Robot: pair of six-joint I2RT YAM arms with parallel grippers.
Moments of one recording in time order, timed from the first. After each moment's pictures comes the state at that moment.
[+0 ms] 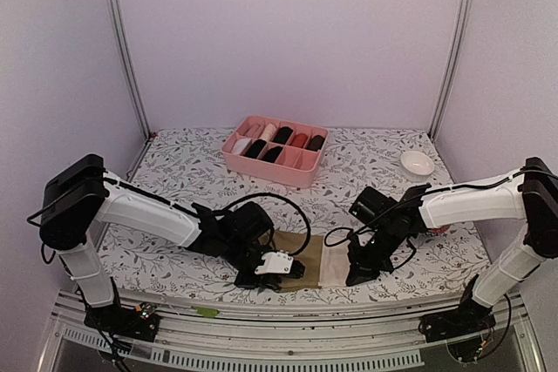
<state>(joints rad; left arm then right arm) -1.07 1.79 0.91 -0.20 0.35 0.66 0.88 1.55 0.83 -0.63 -0.42 0.88</state>
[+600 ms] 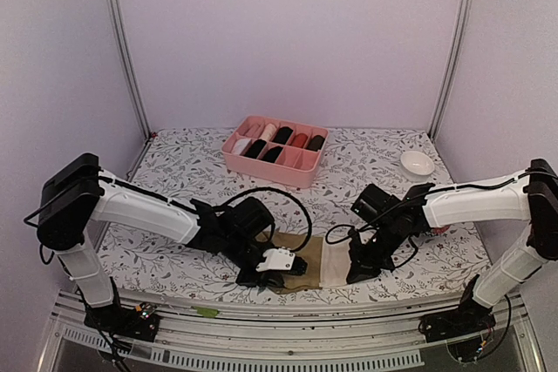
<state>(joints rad) -1.07 1.77 0.94 -0.22 0.40 0.66 0.87 1.53 0.83 -0.63 -0.41 0.88</state>
